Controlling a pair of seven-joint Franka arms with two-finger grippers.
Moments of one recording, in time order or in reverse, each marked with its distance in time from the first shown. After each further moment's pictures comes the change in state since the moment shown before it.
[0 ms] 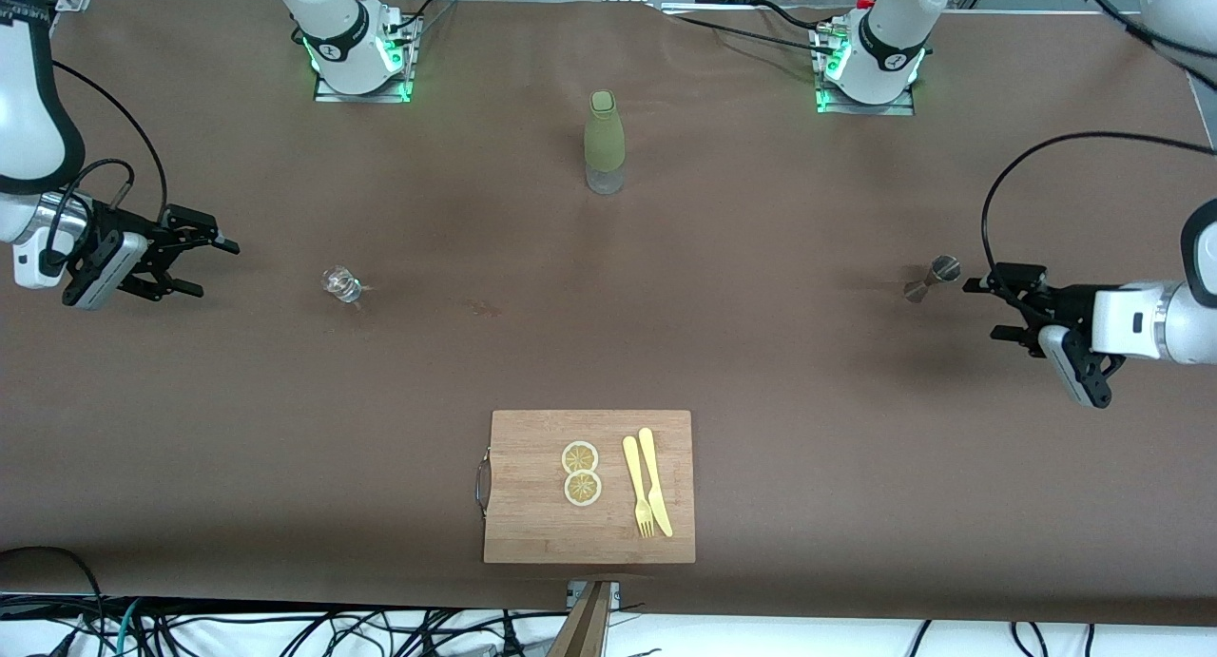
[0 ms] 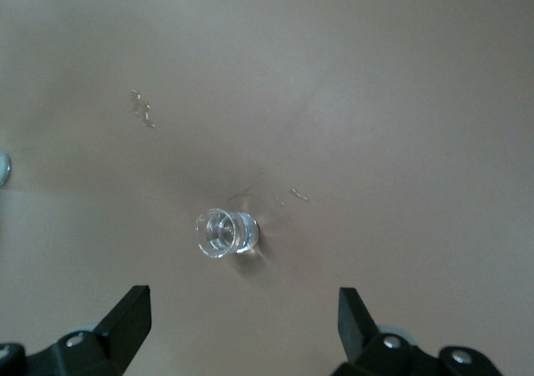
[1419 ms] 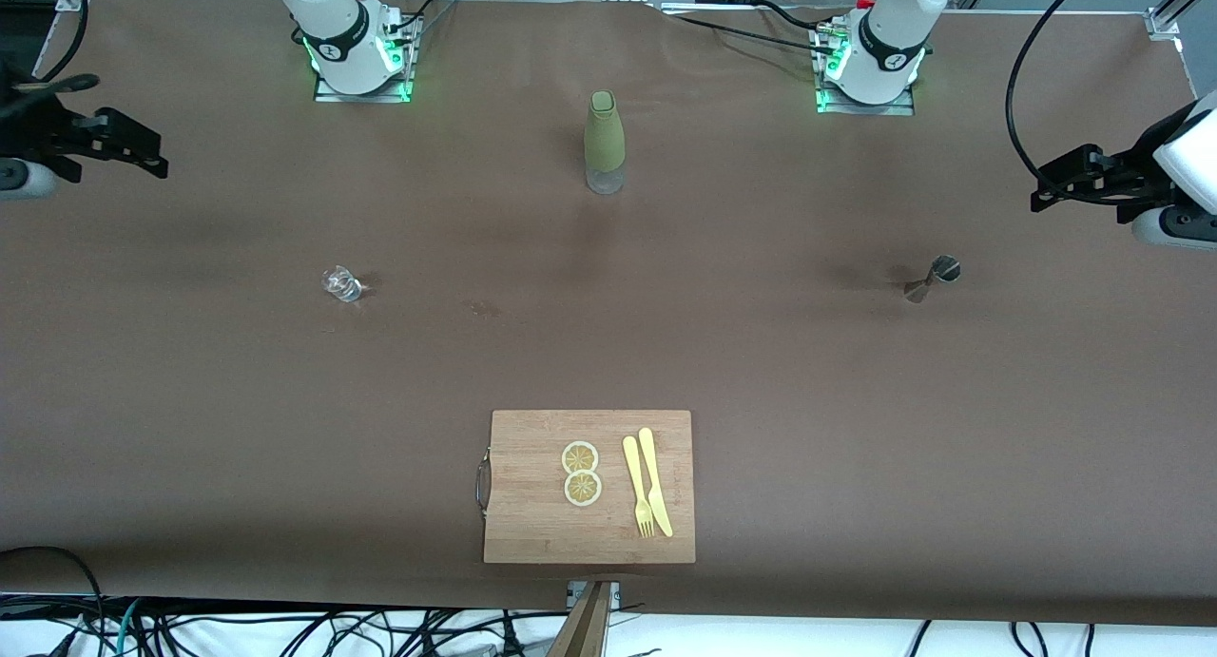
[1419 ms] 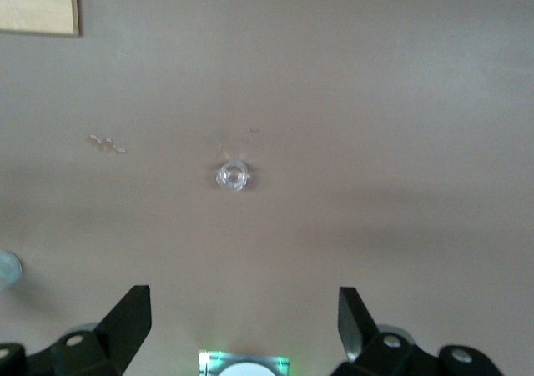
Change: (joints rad) left arm -0.013 -0.355 -0.182 0.006 0.348 -0.068 -0.841; right arm 0.040 -0.144 0.237 0.505 -0.495 -0.513 1.061
